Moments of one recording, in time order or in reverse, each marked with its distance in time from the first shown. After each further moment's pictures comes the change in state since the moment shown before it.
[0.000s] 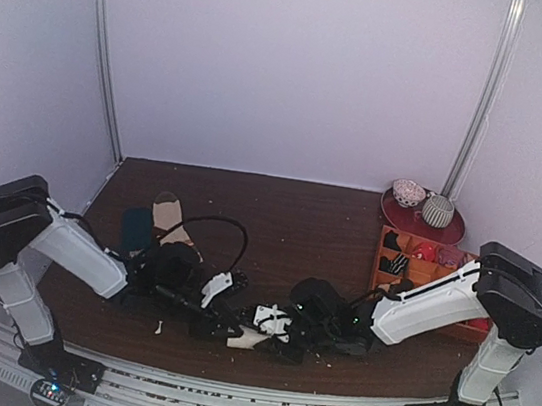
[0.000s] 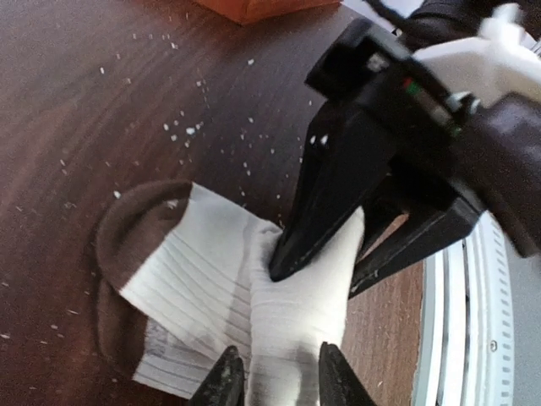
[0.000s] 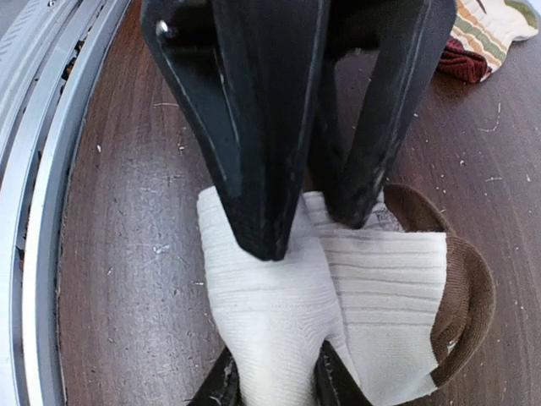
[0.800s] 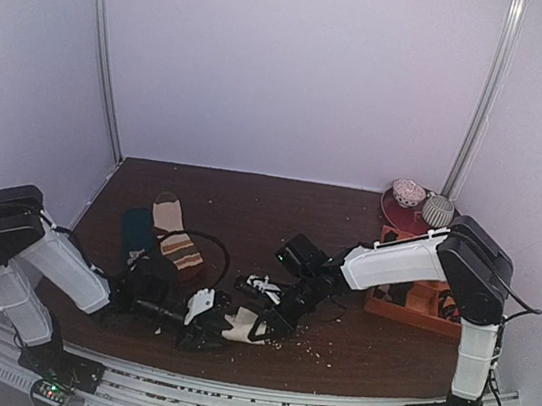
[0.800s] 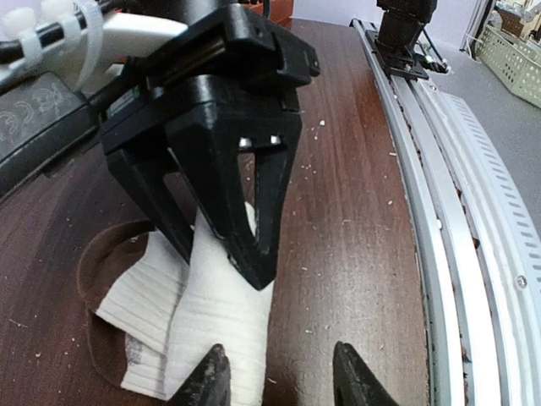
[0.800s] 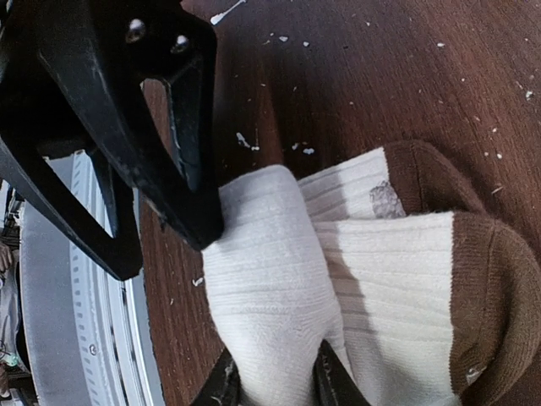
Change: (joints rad) left arm -0.040 -0.088 -0.194 0.250 -0.050 0.254; right arm -0.201 0.244 0.451 -0.596 -0.530 0.180
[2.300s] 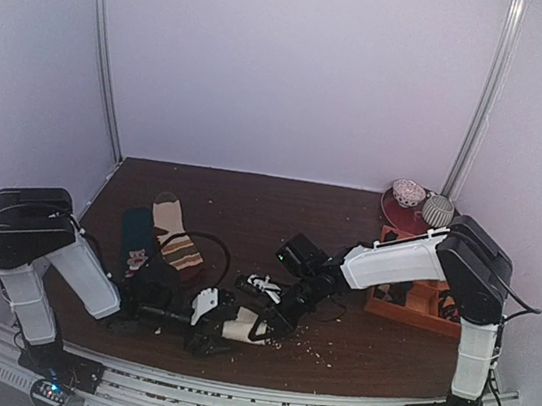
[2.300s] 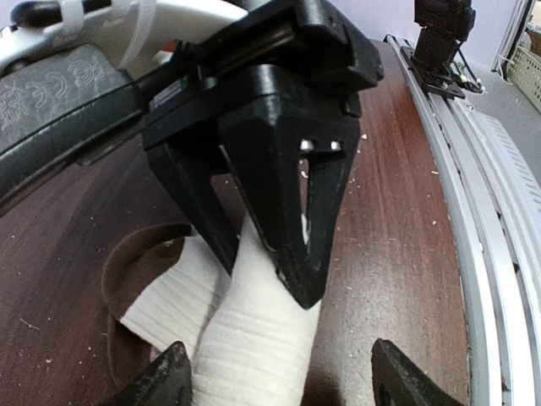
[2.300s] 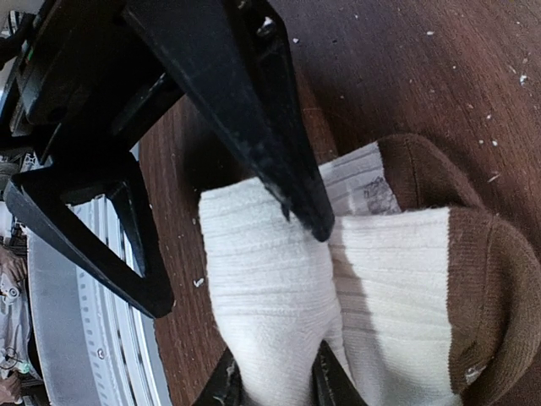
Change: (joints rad) left arm -0.014 0.162 -0.004 0.235 -0.084 -0.066; right arm -0.004 0.006 0.007 -0.014 -0.009 0.037
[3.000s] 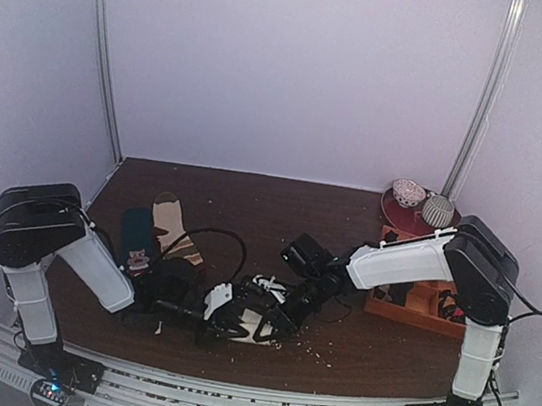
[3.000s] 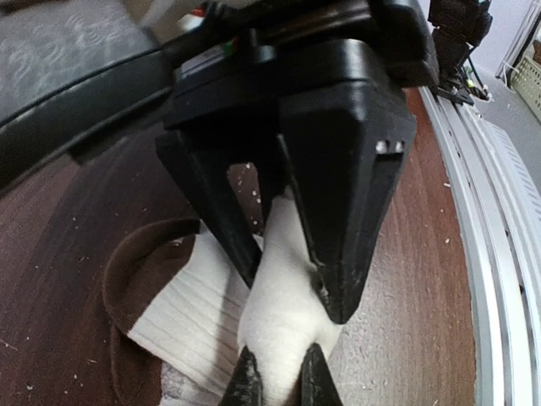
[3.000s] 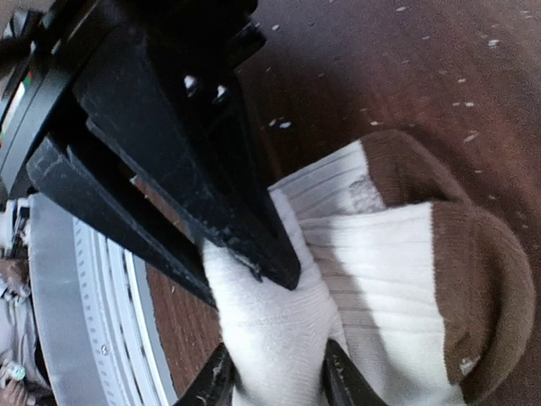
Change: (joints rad) left arm 0.010 0.056 0.117 -0.133 0.023 -0.047; right arm -0.011 -0.026 -0.016 -0.010 0.003 0.032
